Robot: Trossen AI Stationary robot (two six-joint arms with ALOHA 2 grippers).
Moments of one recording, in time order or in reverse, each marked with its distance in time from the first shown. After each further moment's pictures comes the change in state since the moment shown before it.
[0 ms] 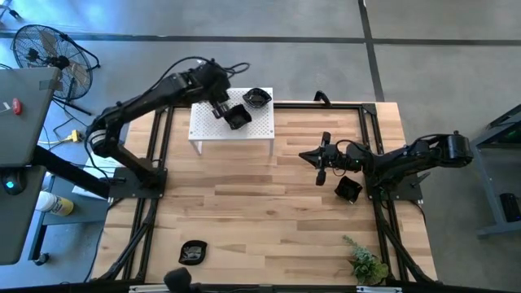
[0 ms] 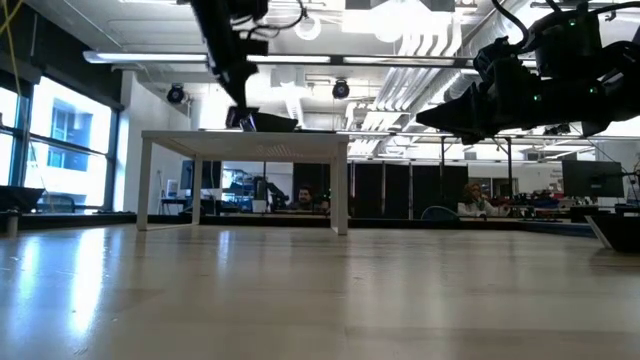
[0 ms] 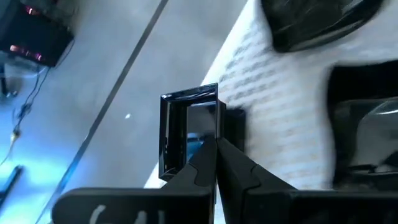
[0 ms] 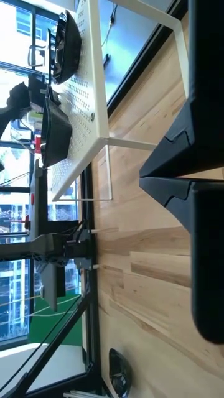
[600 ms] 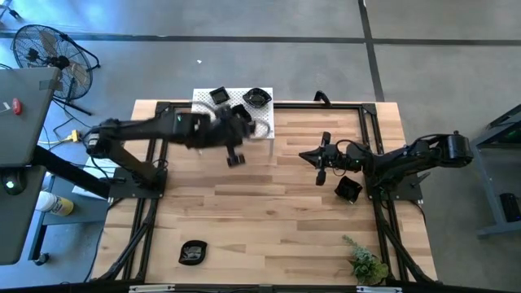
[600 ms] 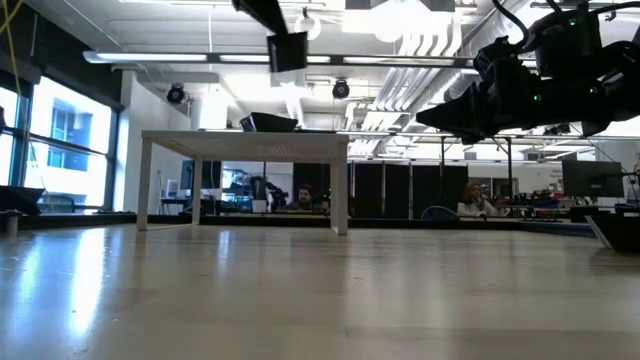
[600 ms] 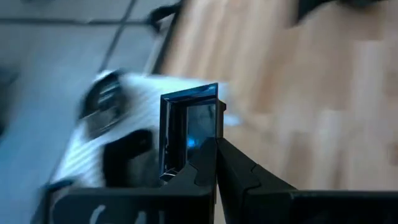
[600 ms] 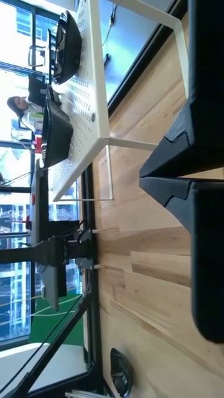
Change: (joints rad) left arm -0.575 -0.002 0.132 -0.085 -0.061 -0.266; right arm 0.000 0.000 0.000 0.002 0.000 0.004
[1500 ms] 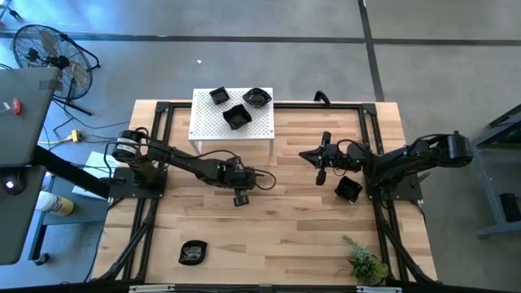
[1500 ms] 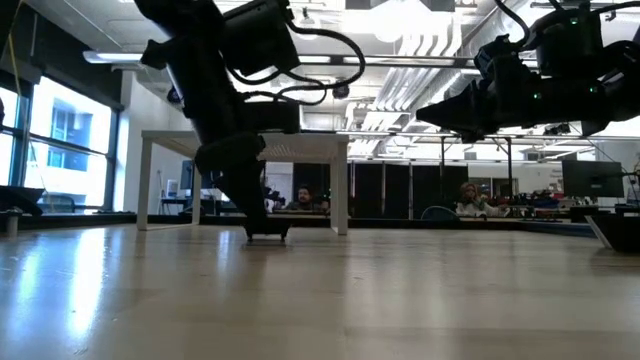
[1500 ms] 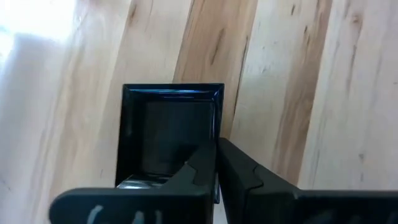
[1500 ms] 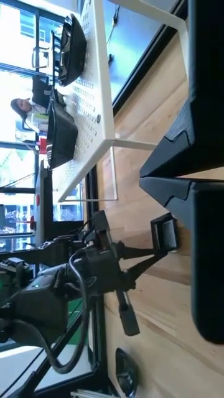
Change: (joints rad) left arm -0.135 0.263 -0.631 0.623 0.181 -0.228; right arm 0.000 0.000 0.000 0.019 0.001 0.003
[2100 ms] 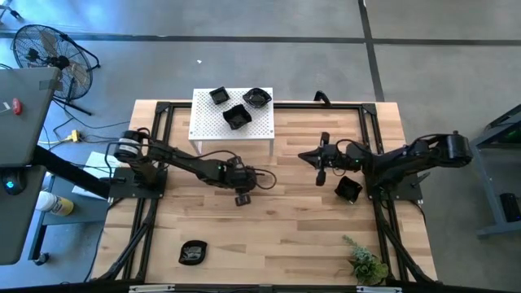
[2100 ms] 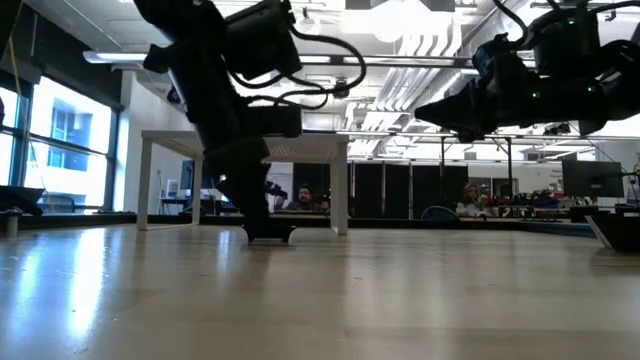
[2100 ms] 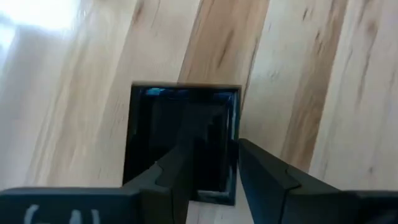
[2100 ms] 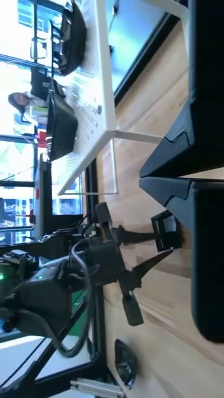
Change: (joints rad) left arm 0.000 0.017 0.000 0.026 -0.016 -0.036; right arm 0.000 0.006 0.011 -0.010 -0.029 0.005
